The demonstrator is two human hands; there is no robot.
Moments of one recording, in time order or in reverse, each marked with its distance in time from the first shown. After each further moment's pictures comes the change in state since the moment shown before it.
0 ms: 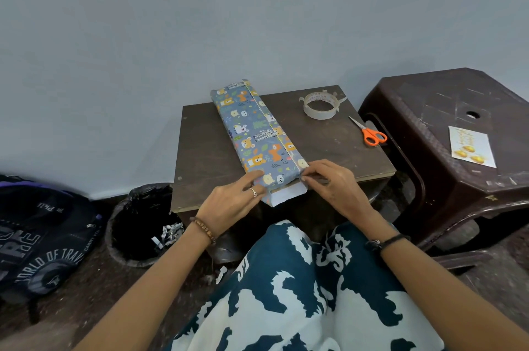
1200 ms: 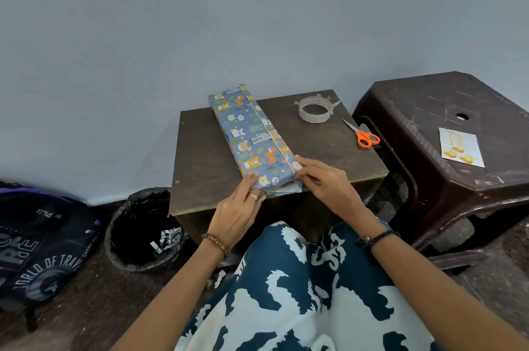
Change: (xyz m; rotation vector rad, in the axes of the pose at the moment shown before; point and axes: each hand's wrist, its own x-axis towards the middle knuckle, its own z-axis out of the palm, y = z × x) left_hand -0.002 0.030 0.017 0.111 0.044 -0.226; right_hand 0.002 0.004 0.003 -0.052 0.030 -0.046
